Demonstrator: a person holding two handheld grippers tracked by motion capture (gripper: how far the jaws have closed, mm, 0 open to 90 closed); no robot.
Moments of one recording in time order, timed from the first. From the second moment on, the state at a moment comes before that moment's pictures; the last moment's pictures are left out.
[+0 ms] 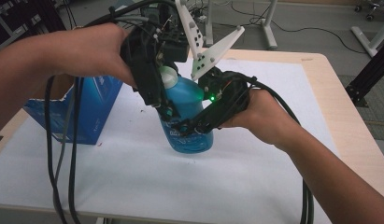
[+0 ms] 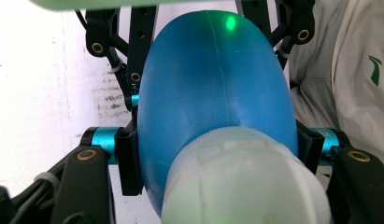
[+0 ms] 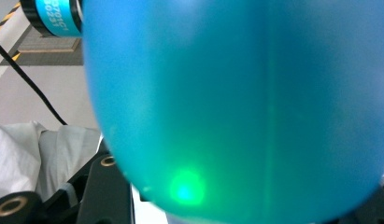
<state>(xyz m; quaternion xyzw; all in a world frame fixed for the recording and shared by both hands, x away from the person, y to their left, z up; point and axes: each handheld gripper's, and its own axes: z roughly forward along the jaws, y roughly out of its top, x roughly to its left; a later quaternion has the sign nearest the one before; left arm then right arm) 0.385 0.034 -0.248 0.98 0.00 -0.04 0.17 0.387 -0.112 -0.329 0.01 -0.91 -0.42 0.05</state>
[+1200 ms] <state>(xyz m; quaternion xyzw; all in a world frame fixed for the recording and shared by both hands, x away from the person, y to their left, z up) 0.385 0.045 -0.216 0.99 0.06 -0.02 0.09 0.394 -0.181 -0.317 -0.06 -0.94 -0.34 0.04</state>
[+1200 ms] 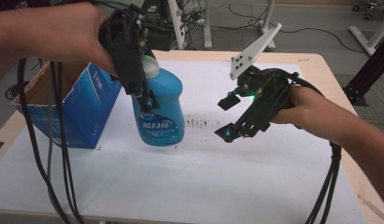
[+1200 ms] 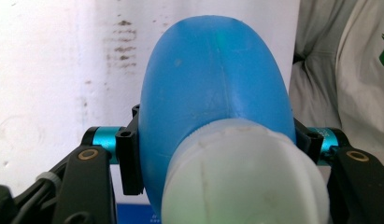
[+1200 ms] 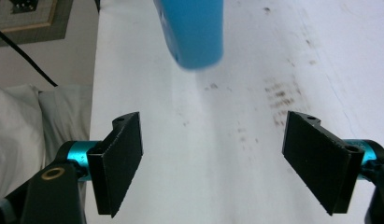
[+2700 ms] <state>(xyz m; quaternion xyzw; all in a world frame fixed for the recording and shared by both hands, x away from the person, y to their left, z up) 0.402 0.183 -0.098 0.95 0.29 0.02 0.09 0.409 -0.277 -0.276 -0.13 -0.96 -0.26 0.00</state>
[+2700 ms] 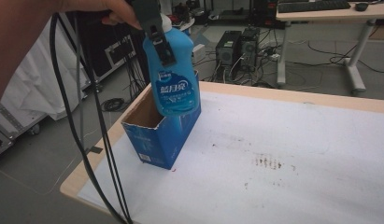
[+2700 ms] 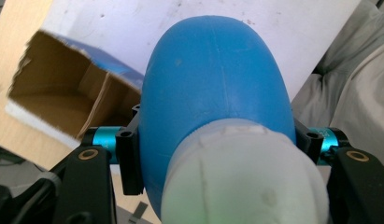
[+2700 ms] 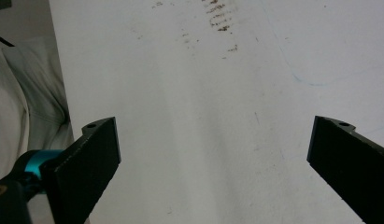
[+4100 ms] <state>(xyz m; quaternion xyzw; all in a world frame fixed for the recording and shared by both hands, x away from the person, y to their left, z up) 0.420 0.255 -0.195 0.94 0.34 0.02 0.07 0.412 -0.275 -0.289 -0.15 -0.96 -0.23 -0.01</state>
